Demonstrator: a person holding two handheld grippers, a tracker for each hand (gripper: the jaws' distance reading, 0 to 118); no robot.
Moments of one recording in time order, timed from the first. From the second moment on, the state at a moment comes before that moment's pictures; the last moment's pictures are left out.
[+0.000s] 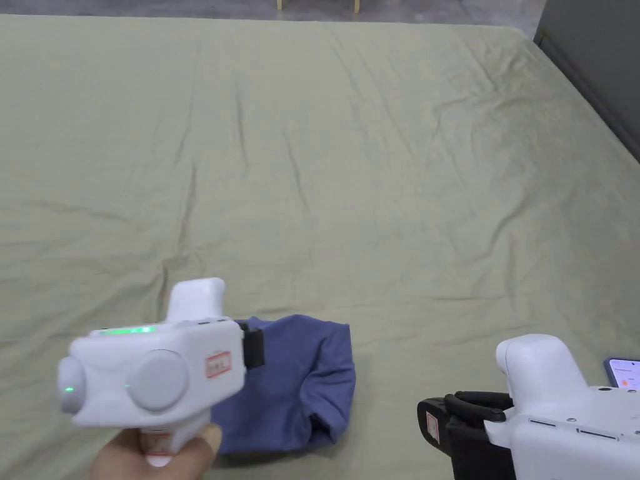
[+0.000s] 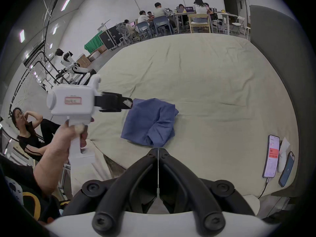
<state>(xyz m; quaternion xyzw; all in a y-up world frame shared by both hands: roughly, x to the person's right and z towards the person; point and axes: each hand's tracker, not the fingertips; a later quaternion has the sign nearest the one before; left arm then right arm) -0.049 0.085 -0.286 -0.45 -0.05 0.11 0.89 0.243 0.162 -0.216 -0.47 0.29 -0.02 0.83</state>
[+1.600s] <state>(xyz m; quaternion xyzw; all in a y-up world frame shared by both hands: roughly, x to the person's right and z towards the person) -0.090 -0.012 -0.305 -0.52 -0.23 0.27 0.78 0.232 -0.060 -0.368 -0.63 0.30 -0.22 0.69</state>
